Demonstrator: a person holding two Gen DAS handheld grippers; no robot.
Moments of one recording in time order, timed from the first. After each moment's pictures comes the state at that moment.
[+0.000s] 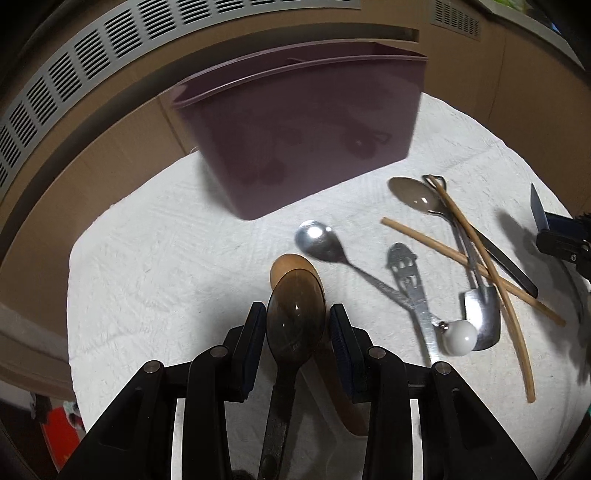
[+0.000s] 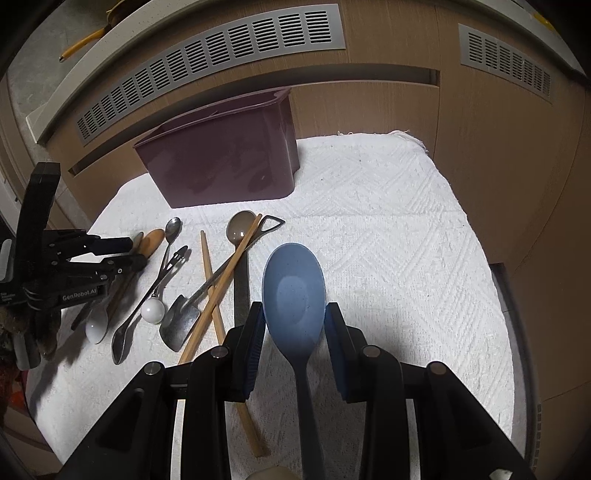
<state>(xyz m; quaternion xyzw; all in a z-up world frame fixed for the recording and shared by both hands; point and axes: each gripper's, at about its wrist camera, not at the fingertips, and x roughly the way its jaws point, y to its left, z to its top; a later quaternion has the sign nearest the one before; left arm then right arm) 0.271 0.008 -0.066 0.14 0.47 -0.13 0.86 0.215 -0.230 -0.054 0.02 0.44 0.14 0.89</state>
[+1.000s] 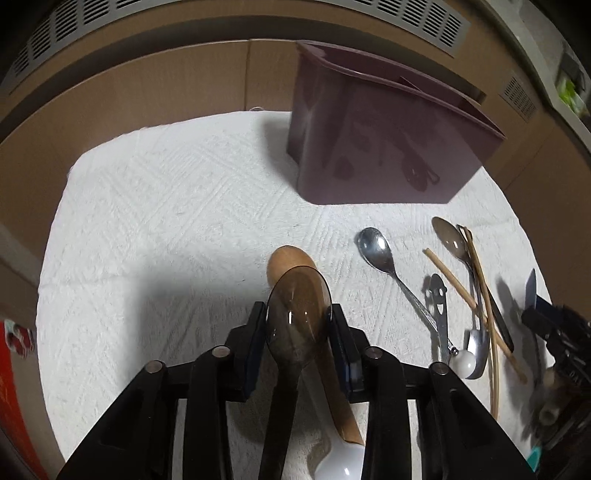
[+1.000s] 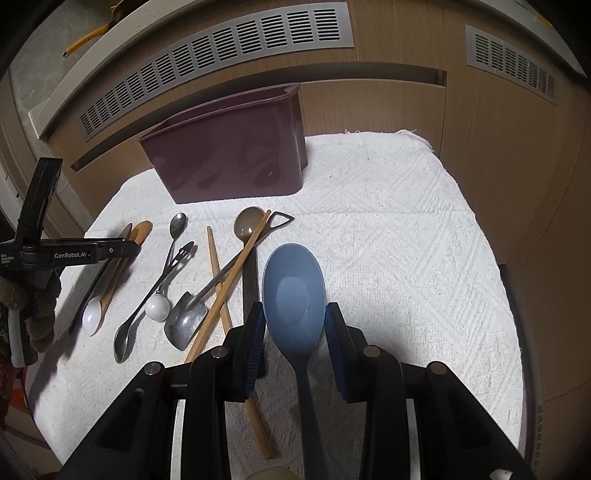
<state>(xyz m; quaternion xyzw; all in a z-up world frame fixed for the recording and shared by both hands) 0.279 0.070 -0.067 -0.04 0.51 -0.09 0.86 0.213 -0.220 -0.055 0.01 0.44 0.14 0.89</state>
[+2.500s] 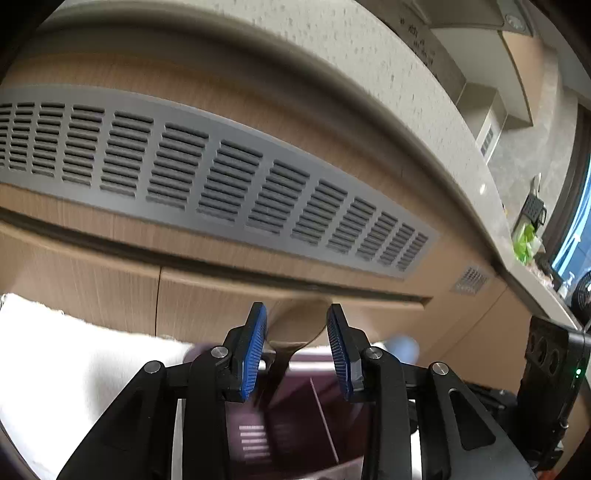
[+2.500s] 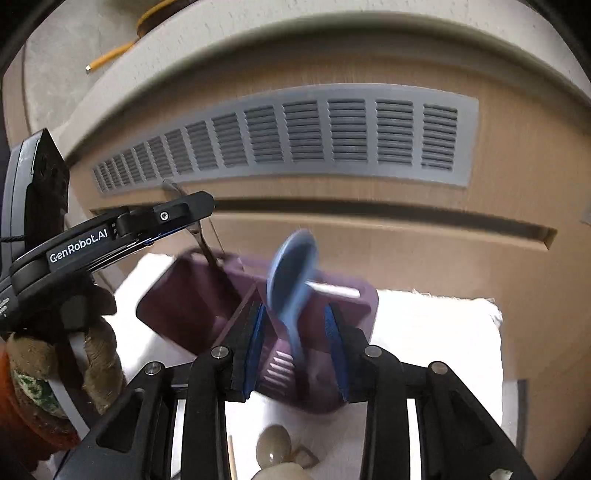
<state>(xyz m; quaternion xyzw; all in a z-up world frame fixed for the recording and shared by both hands) 0.412 0.047 0.045 -0.20 0.26 -0.16 0.93 0.388 -0.170 0.026 -0.03 0.38 0.24 0.89</state>
